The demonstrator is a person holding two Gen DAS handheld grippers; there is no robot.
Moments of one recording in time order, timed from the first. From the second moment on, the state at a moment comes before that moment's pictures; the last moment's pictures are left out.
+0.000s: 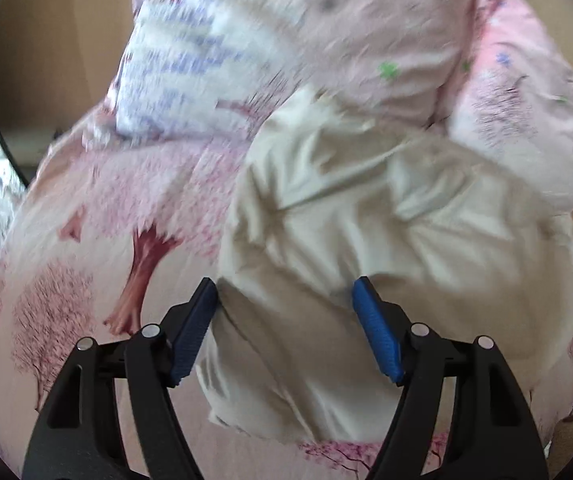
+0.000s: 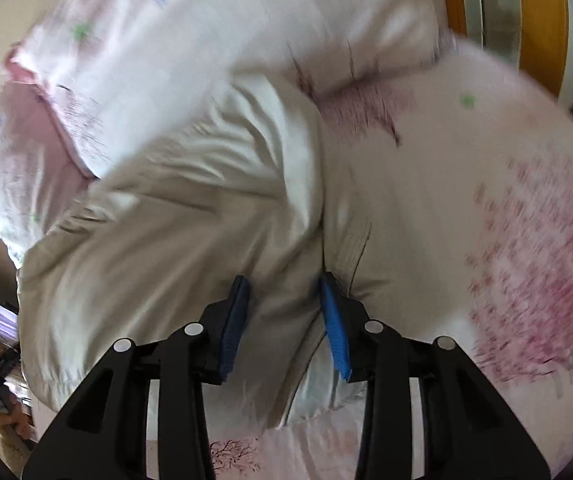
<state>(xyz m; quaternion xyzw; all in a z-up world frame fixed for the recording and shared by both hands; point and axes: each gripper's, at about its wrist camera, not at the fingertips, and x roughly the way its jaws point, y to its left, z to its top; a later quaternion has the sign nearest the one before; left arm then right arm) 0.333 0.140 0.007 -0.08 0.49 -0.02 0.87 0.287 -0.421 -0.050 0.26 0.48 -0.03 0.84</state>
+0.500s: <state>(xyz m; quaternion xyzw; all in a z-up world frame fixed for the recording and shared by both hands) 0.279 0.188 0.006 -0.27 0.44 -0.07 0.85 0.240 -0.440 -0.037 0.38 0.41 -0.02 0.83</state>
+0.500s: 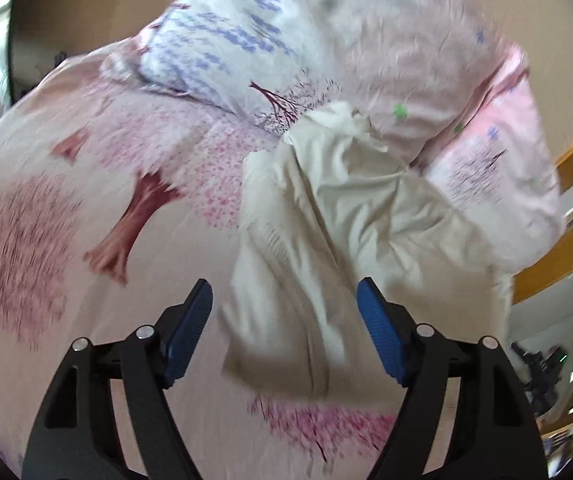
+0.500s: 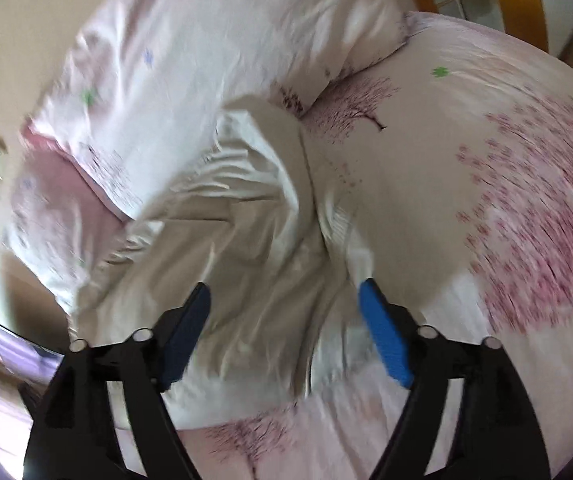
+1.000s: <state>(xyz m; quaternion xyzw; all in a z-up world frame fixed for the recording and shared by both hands) 0.234 0.199 -0.031 -0.42 0.43 -0.10 0.79 0.214 -0.465 -0.093 0.56 0.40 0.01 0.73</state>
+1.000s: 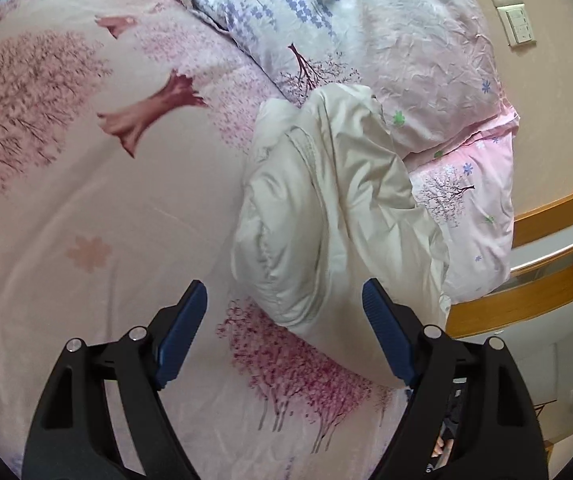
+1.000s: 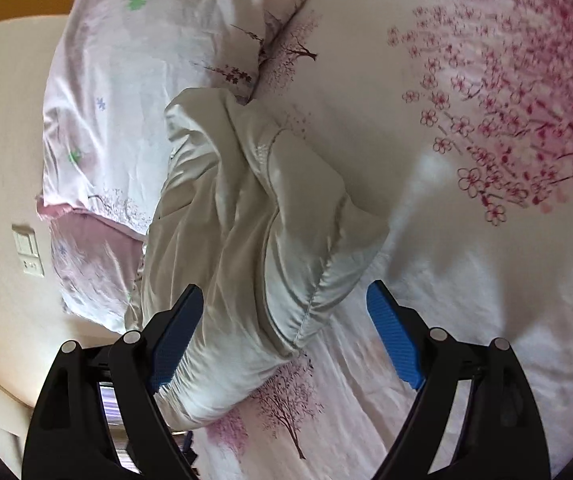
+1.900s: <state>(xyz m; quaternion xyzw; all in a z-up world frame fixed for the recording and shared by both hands) 0.258 0.200 -0.026 -0.48 0.37 -0.11 0.79 0.222 -0.434 -0.055 0.49 0.35 0.03 0.80</state>
